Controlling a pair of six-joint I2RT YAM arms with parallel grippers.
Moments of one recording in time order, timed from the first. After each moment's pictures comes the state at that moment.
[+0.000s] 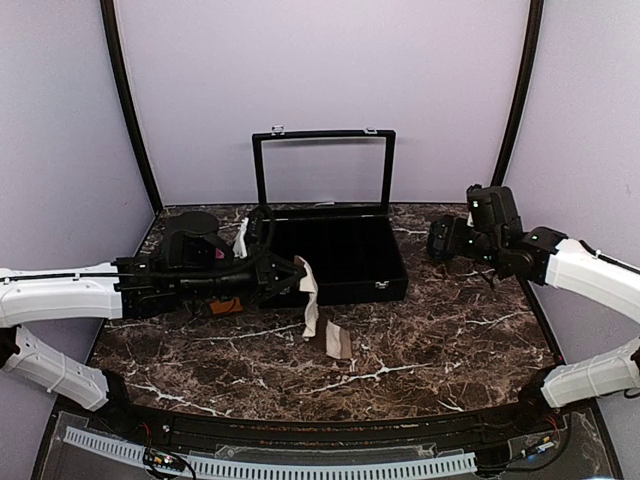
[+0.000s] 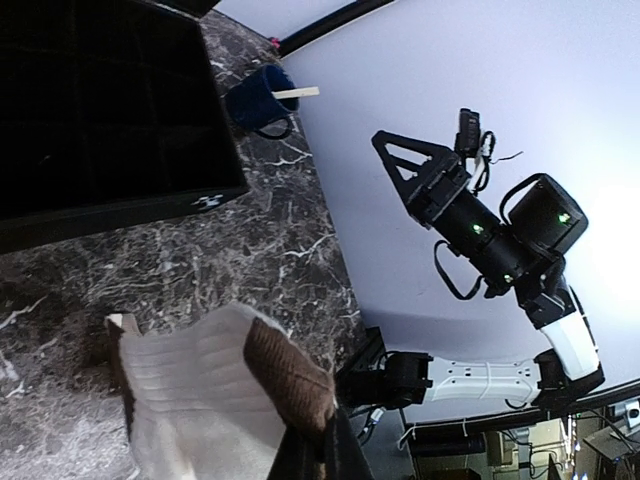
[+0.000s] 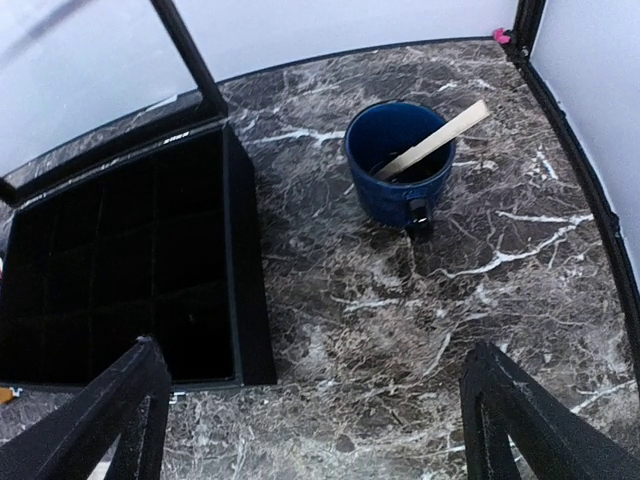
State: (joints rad) left arm -0.98 1.23 0.86 0.05 0.13 -1.06; right arm 0.58 1.16 0.90 -0.33 0.47 0.53
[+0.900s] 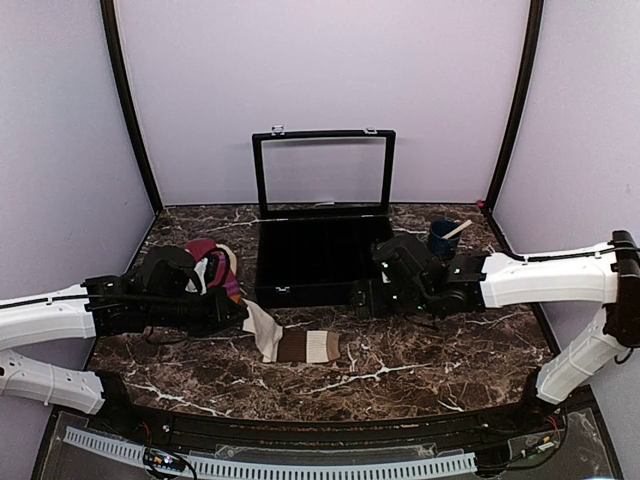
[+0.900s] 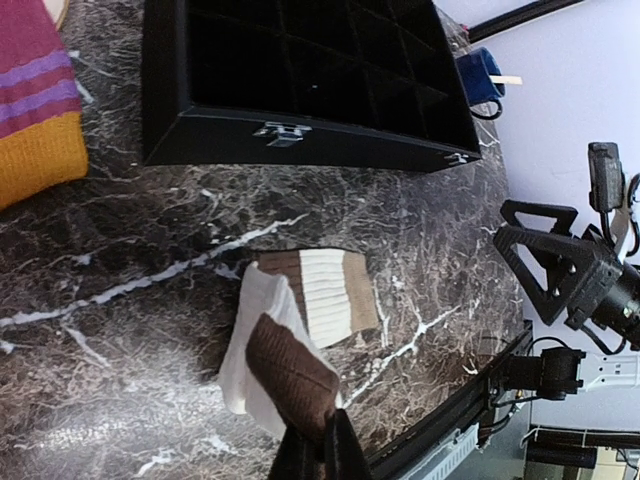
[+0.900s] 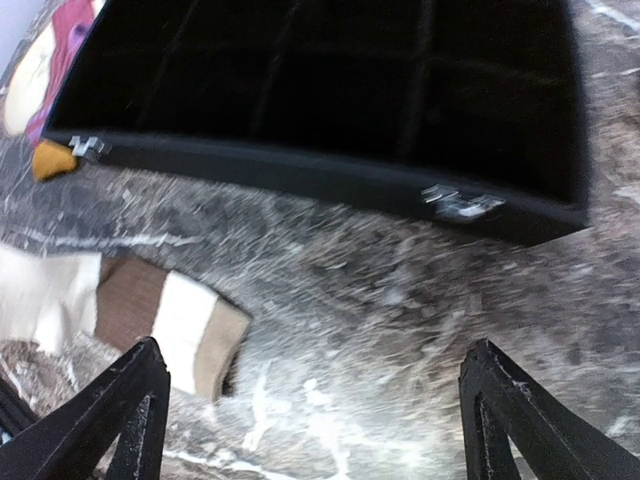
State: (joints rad) left arm -0.88 1.01 0.66 -0.34 0.04 -0.98; right arm 1.01 1.46 0.96 -0.33 0.35 0.64
